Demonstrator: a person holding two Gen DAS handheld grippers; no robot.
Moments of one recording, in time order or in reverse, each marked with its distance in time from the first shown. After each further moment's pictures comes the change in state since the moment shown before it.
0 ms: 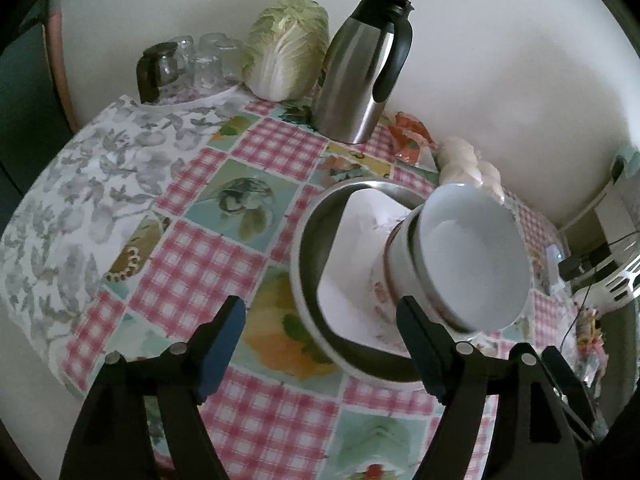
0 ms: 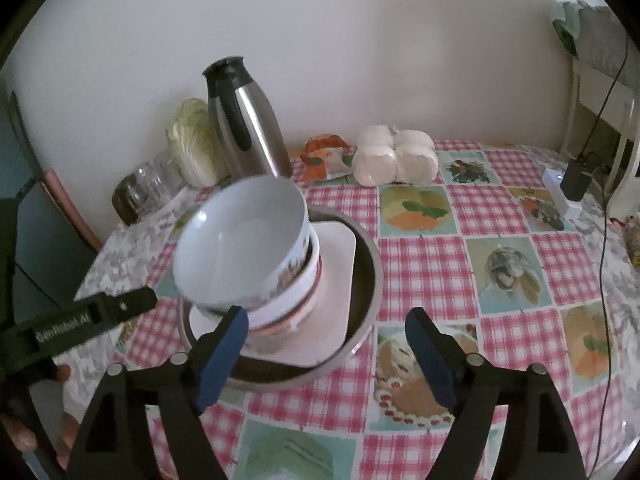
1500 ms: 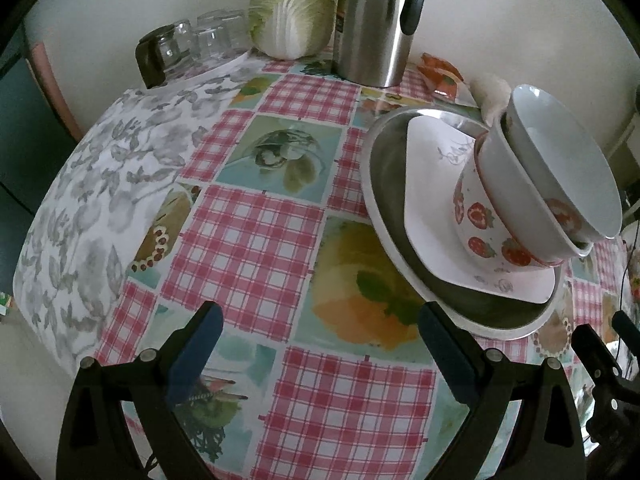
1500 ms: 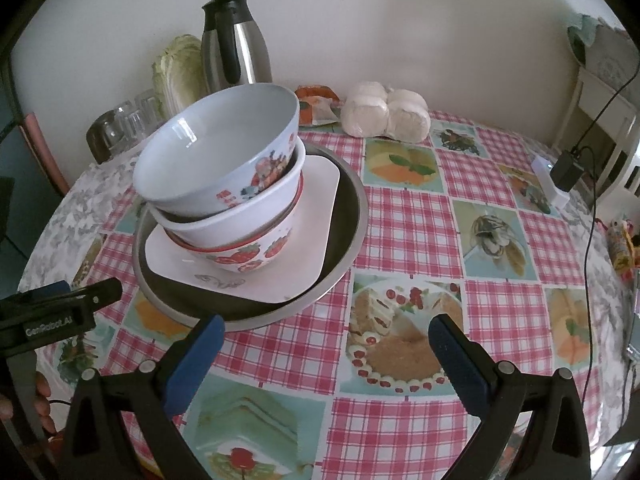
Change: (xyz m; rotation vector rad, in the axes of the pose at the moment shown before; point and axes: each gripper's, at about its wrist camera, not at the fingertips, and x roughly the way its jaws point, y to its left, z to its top) left arm 0.043 0.031 -0.028 0.147 0.100 0.126; right arm 0.023 0.004 -0.033 -0.099 0.119 -0.121
